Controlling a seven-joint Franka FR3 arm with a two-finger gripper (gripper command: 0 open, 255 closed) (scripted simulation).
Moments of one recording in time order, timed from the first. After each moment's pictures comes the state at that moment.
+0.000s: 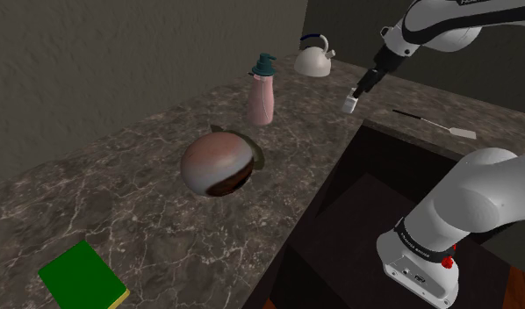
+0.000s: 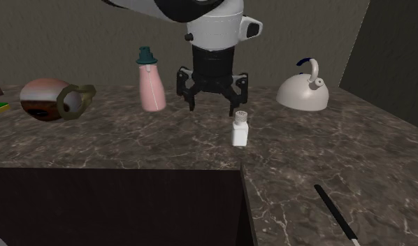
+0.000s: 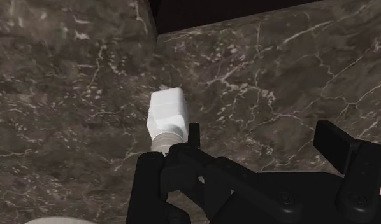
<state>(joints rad) -0.07 -0.61 -0.43 -2.54 -0.05 2.19 -0.51</state>
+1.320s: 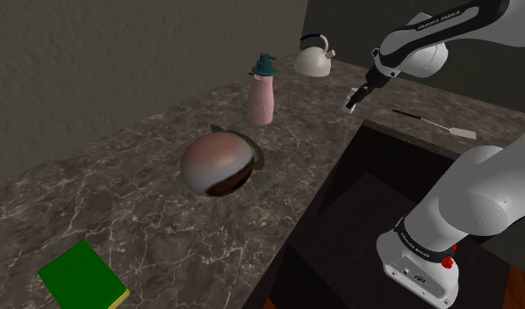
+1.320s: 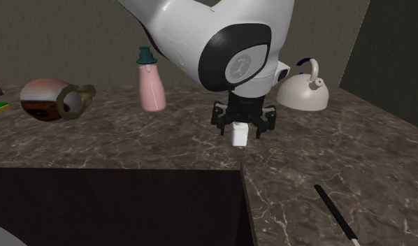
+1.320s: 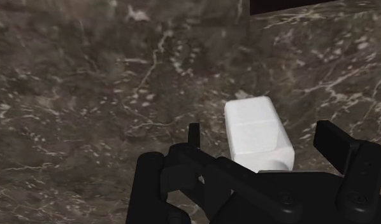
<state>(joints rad) 0.04 -0.34 -0.65 -2.53 0.07 2.50 -0.77</state>
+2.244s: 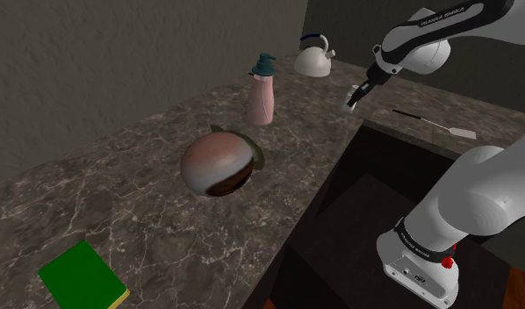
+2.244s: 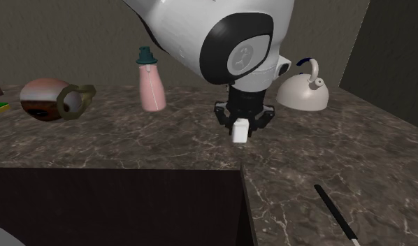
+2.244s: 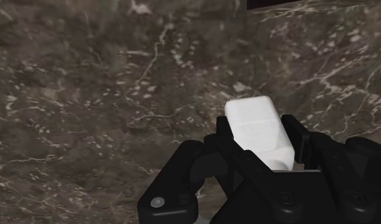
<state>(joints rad) 0.03 -0.36 -0.64 -2.51 0.05 2.47 -0.75</state>
